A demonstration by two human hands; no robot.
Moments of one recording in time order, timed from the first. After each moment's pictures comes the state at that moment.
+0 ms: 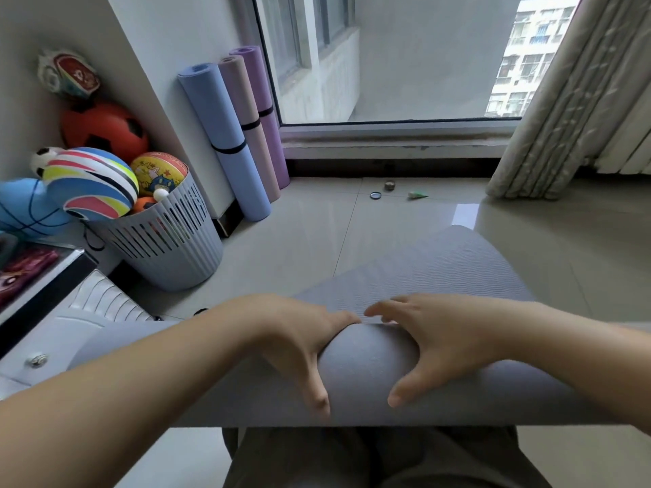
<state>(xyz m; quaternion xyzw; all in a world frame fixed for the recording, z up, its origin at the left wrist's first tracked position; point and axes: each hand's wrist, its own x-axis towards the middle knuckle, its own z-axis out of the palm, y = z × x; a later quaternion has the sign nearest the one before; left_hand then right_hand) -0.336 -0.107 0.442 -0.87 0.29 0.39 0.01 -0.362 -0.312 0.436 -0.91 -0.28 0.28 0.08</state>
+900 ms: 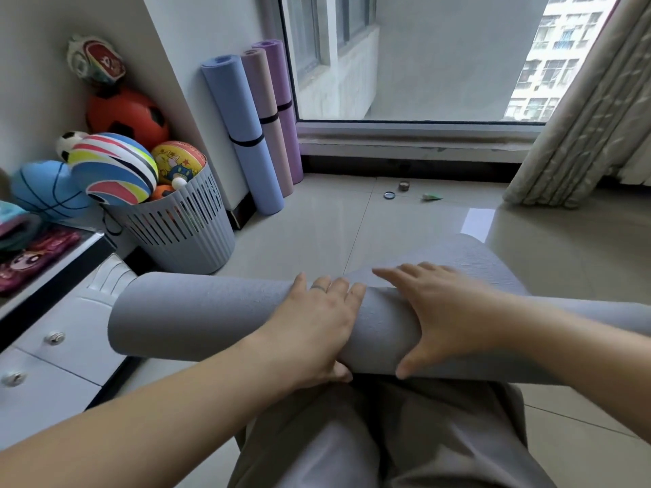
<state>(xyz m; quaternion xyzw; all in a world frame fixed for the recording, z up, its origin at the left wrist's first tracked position) -0.367 -0.106 0.419 -0.94 0.30 0.06 0.13 -0.344 -0.300 0.424 -0.95 -0.26 0.17 0.03</state>
